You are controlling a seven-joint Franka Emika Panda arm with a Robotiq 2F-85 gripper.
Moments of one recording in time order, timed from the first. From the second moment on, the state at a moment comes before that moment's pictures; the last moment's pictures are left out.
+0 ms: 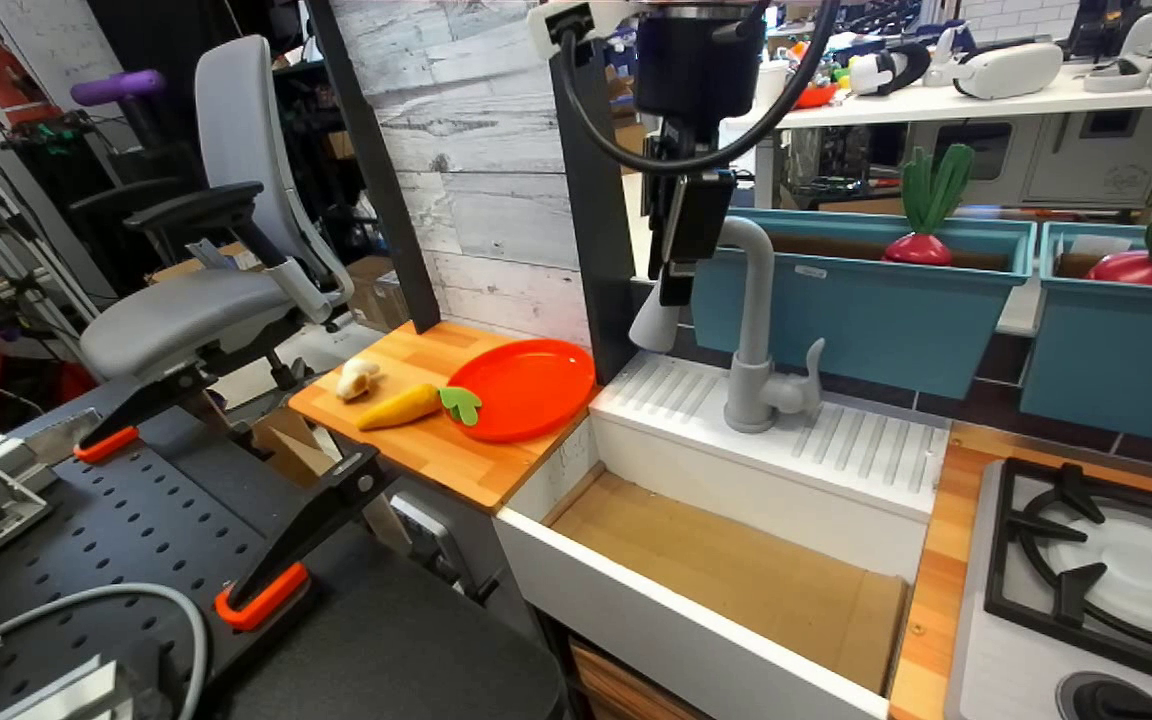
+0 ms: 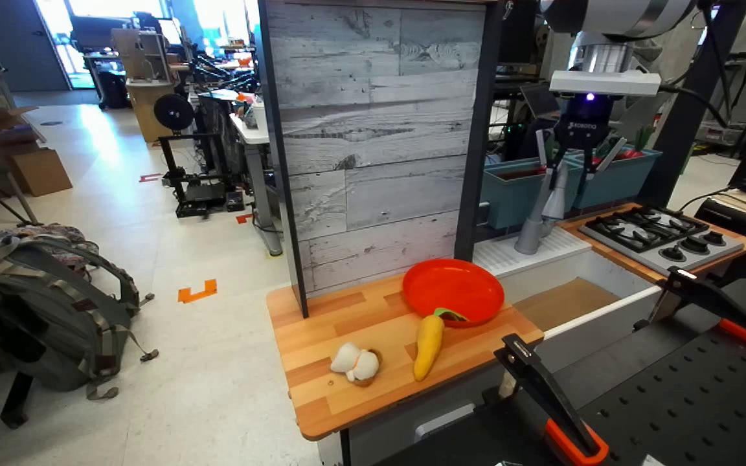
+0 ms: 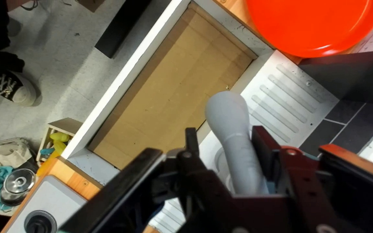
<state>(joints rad) -0.16 0.73 -0.20 -1.68 0.25 2.21 0.38</state>
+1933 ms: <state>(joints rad) -0.28 0.49 -0.12 -1.93 0.20 2.19 -0.24</state>
